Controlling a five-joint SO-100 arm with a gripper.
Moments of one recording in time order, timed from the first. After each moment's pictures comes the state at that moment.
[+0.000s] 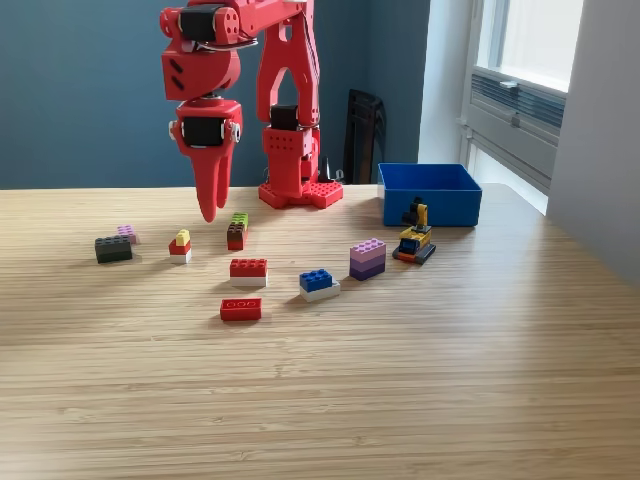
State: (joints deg) arm 25.3 99.6 102.9 75.8 -15.0
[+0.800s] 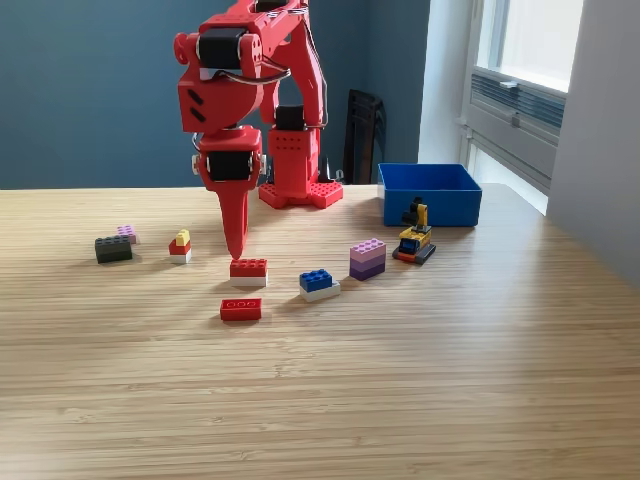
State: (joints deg) arm 16.2 79.6 88.0 75.7 -13.4
